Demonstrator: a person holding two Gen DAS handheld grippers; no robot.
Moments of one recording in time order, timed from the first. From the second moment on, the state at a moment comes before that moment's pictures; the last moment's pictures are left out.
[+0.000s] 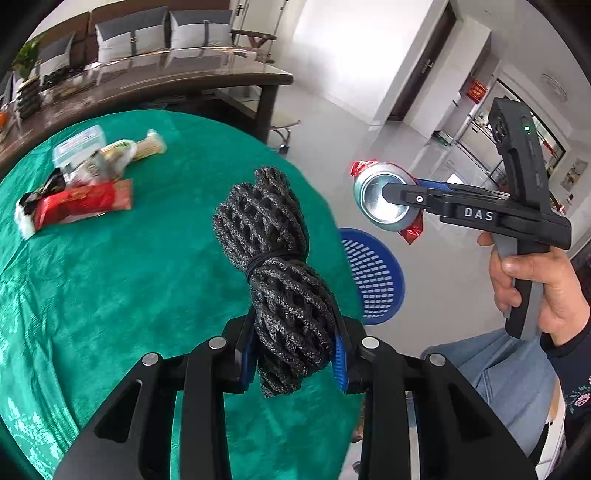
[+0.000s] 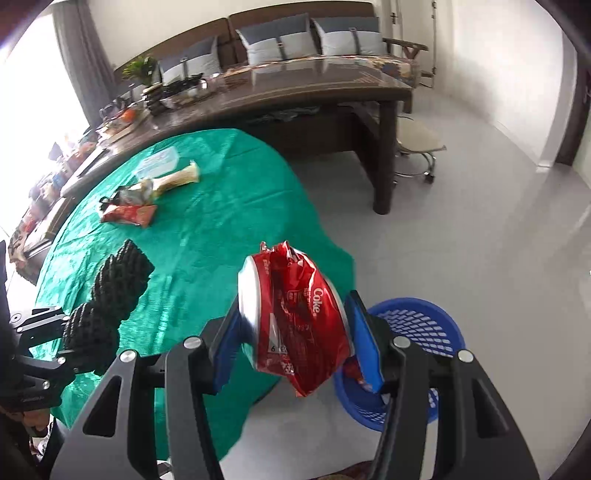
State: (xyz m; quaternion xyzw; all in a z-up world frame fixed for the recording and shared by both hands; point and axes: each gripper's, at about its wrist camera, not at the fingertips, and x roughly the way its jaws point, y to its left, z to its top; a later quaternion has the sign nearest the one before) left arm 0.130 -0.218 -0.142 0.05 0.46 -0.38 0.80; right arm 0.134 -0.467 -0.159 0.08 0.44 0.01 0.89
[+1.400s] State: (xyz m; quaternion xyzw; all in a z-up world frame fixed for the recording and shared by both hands) left arm 0.138 -0.446 -0.189 0.04 0.35 -0.42 0.83; right arm 0.102 -0.642 -0.187 0.18 0.33 -0.13 0.92
